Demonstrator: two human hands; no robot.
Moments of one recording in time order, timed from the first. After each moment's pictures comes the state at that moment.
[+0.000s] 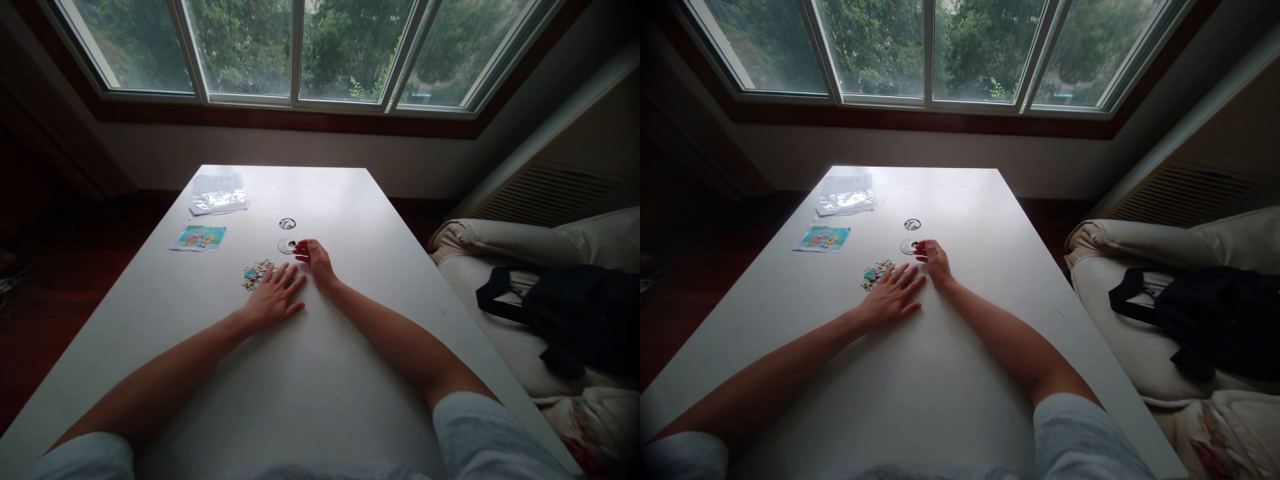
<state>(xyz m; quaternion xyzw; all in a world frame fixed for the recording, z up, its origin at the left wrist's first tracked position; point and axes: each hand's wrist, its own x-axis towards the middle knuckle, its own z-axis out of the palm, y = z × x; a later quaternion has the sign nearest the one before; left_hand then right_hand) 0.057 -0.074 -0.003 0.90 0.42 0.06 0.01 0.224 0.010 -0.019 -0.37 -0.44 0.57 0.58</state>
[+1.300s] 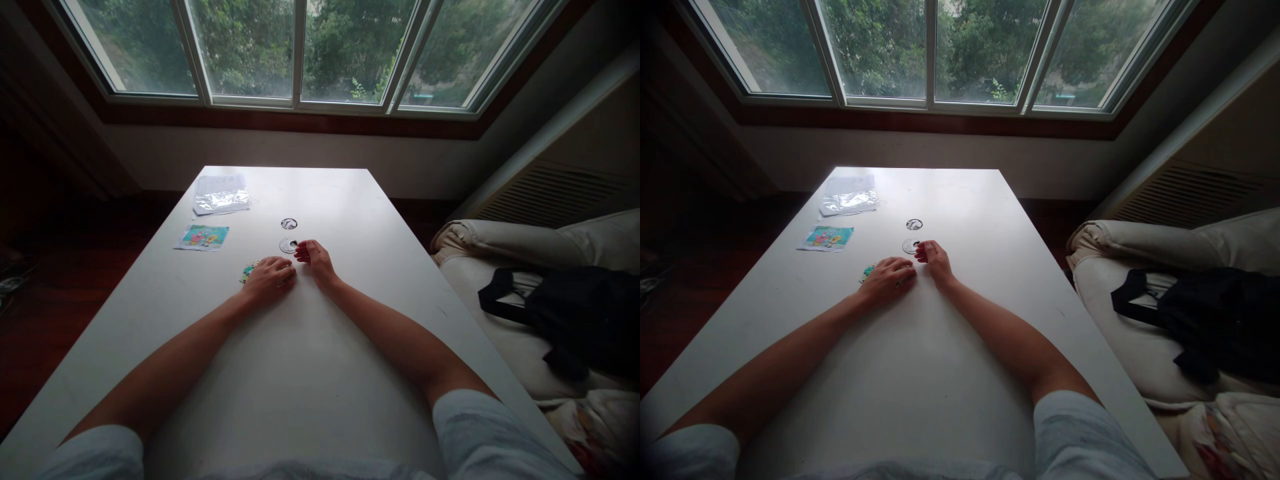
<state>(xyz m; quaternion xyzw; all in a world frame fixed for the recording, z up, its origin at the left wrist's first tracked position) 0.036 -0.038 0.001 0.90 0.41 0.18 0.02 0.225 0.012 -0.022 -0.39 -0.48 0.56 0.56</state>
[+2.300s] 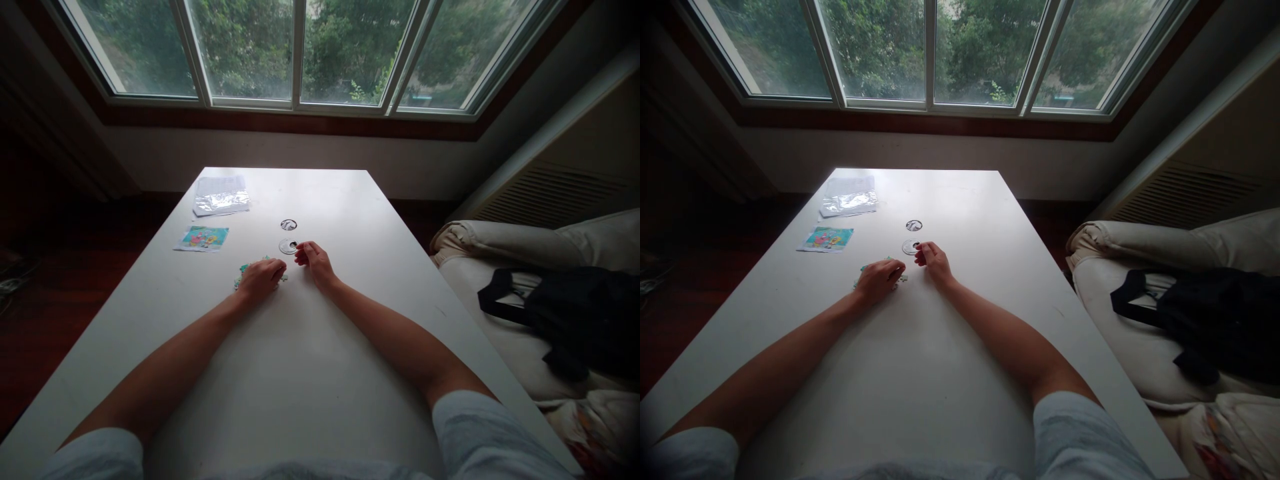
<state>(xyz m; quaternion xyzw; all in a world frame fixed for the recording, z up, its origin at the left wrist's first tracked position) 0.030 -0.034 0.001 0.83 0.52 0.18 0.04 0.227 0.009 -0.017 -0.39 -0.50 0.56 0.54</state>
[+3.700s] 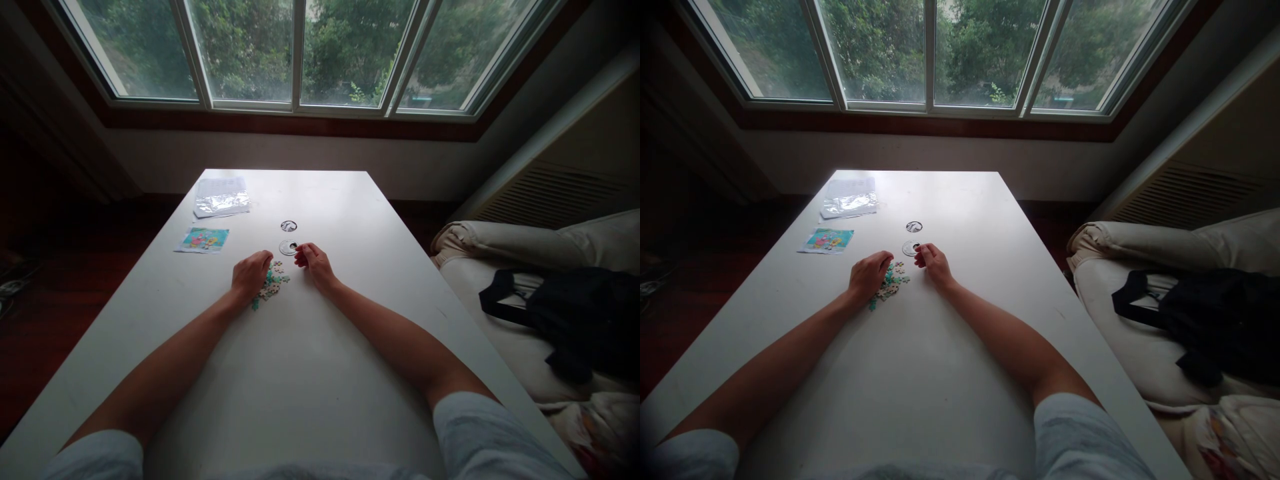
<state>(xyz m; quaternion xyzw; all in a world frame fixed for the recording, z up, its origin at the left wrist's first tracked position) 0.021 -0.030 0.013 0.75 0.63 0.20 0.02 0.226 0.010 -0.019 -0.39 -0.50 0.55 0.53</state>
